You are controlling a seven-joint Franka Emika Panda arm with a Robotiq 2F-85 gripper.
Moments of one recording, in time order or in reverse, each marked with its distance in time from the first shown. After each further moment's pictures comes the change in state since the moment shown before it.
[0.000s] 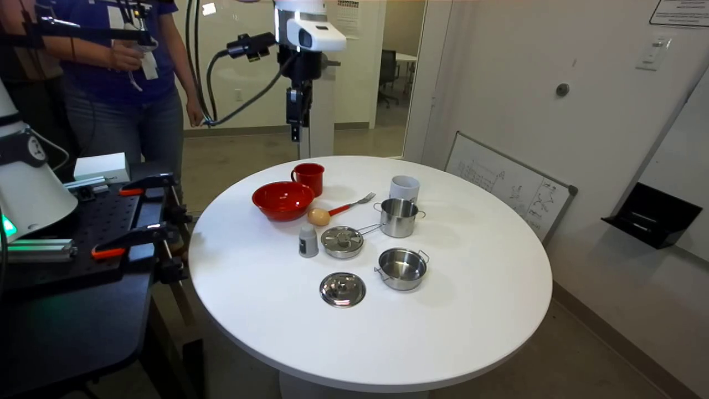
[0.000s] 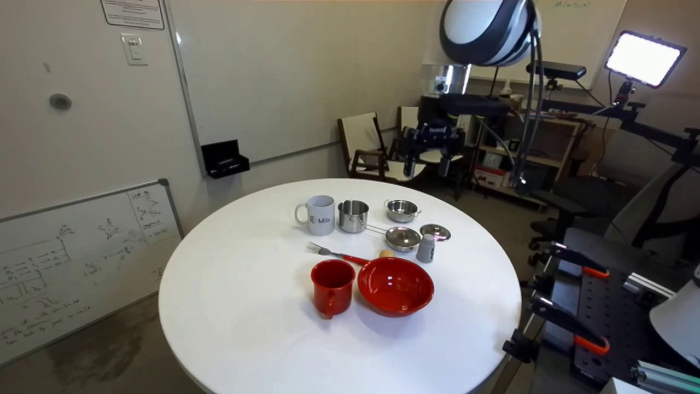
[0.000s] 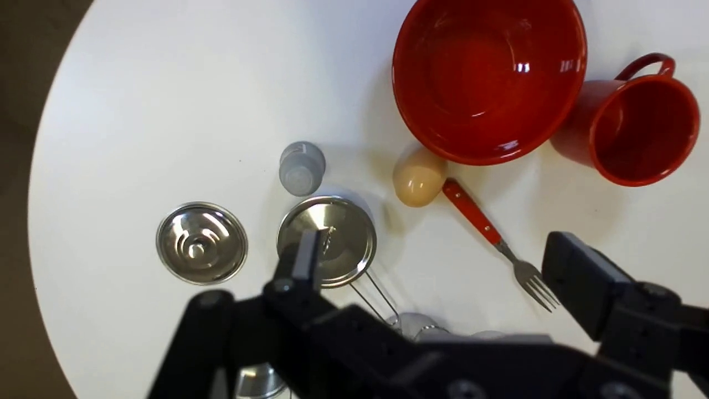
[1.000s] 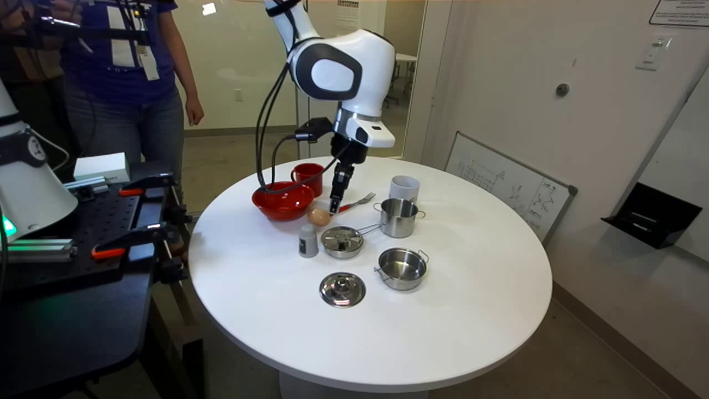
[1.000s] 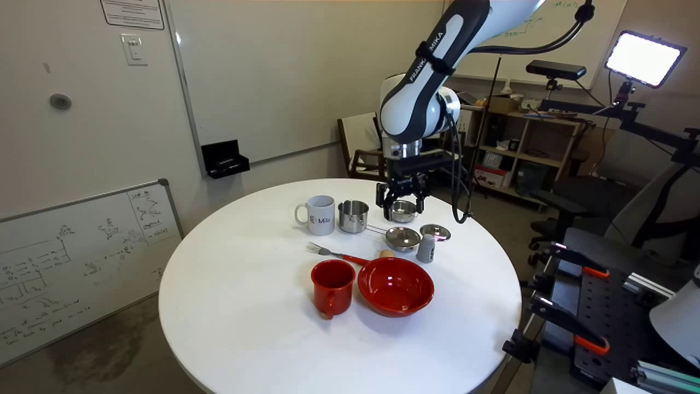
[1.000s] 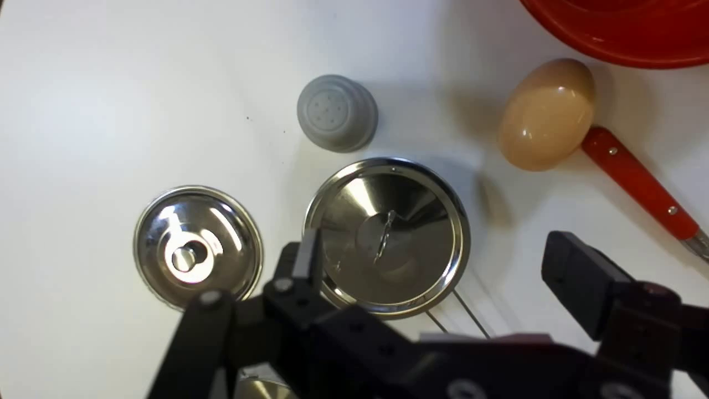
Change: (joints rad) arm 0.013 0.560 -0.081 0.434 -0.036 -0.042 0.057
